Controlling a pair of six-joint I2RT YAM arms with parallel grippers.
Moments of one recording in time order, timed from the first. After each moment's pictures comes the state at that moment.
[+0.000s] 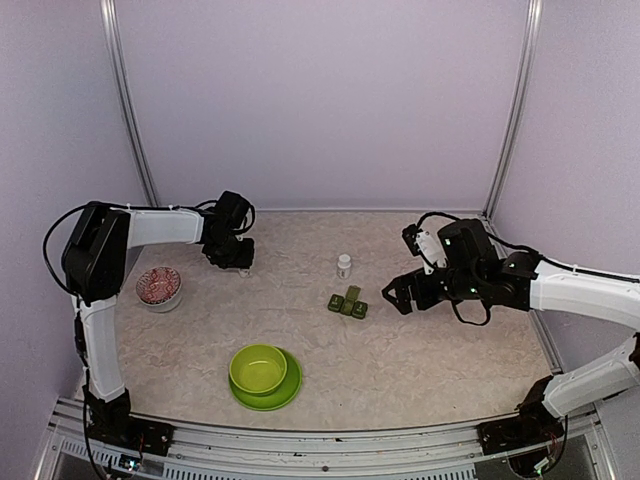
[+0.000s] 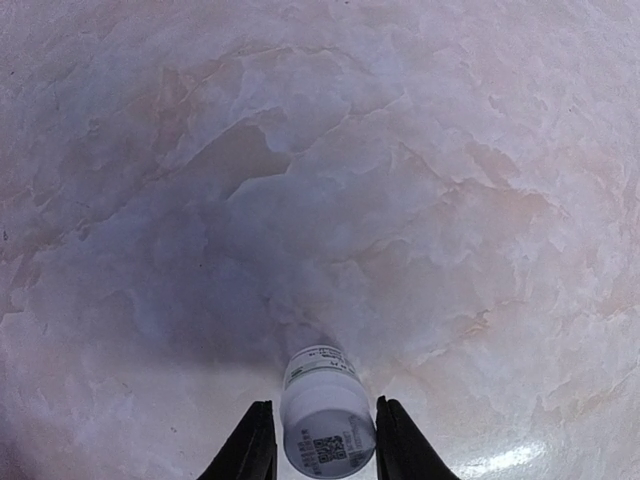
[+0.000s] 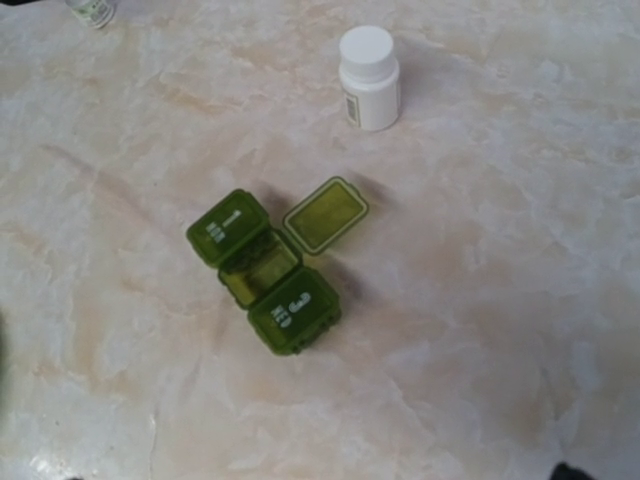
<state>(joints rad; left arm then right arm) -0.44 2.04 1.46 -0.45 -0.16 -0.33 0.74 1.24 0.84 -0.27 0.04 0.23</state>
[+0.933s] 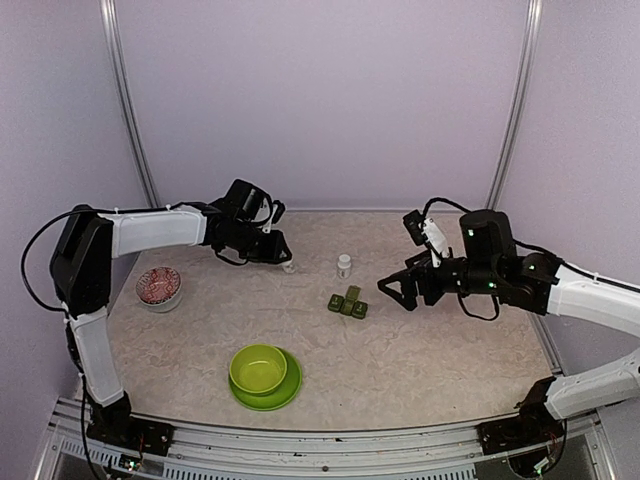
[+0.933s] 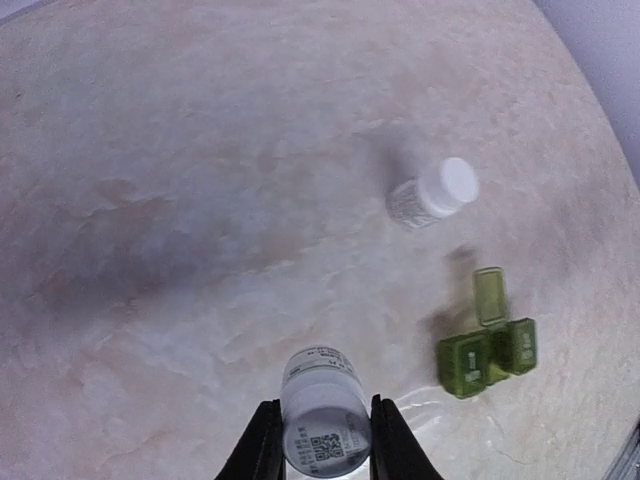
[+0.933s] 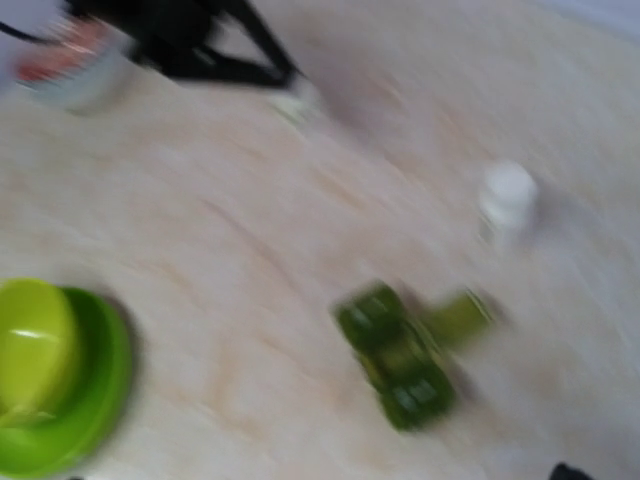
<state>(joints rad) -0.56 1.93 1.44 -0.36 0.16 -0.28 0.74 1.14 0.83 -0.18 -0.14 0.11</state>
